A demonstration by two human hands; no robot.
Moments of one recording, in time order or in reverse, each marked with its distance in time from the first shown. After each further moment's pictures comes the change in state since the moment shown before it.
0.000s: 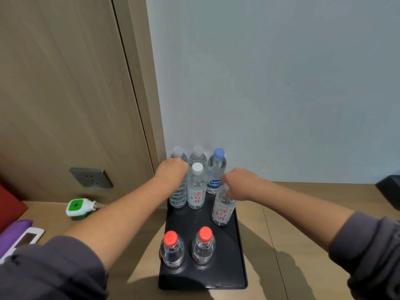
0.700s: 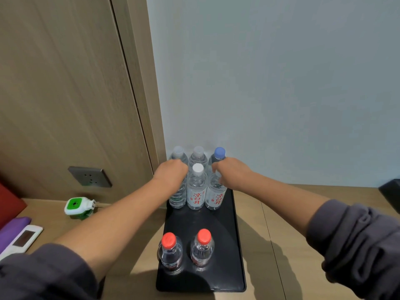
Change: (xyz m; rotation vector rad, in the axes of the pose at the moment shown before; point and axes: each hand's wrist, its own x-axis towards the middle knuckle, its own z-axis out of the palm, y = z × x) left_hand -0.001 0.000 0.006 -0.058 0.011 -0.005; right_hand 0.048 0.005 0.001 0.048 0.184 -0.092
